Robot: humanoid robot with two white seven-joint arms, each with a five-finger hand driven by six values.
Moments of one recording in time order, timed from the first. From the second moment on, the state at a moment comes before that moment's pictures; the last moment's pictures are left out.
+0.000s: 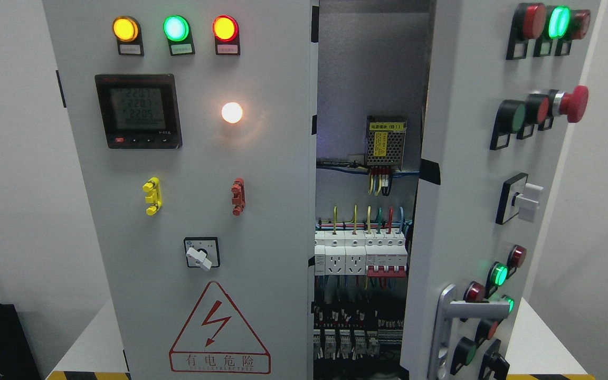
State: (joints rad) left arm -0.39 1.33 -0.14 -1.44 1.52 -0.14 -1.00; right arm 0.13 0.12 0.08 -0.09 0.00 -0.01 0.17
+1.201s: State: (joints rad) left arm -1.27 1.15 -1.18 -1.51 1.65 -0.10 -1.00; right arm 0.13 0.12 0.08 -0.09 0.00 -0.01 0.17
